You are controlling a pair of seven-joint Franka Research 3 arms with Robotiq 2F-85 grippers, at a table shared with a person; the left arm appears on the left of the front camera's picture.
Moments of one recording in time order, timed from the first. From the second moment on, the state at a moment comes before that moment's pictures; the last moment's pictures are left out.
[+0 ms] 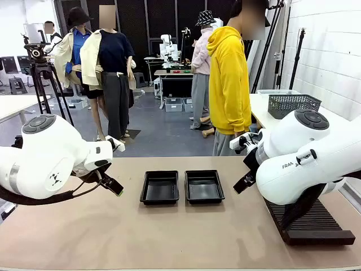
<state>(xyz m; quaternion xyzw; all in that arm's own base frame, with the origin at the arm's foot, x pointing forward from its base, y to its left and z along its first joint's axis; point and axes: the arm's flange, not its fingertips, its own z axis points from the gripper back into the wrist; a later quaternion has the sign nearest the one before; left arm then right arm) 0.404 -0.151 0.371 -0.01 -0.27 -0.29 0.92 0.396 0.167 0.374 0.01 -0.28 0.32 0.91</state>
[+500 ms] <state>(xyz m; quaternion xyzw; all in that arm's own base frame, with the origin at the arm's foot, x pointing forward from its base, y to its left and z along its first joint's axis) 0.403 -0.151 0.371 -0.01 -0.27 -0.29 0.92 0.396 0.167 0.374 0.01 -0.28 0.32 0.91</state>
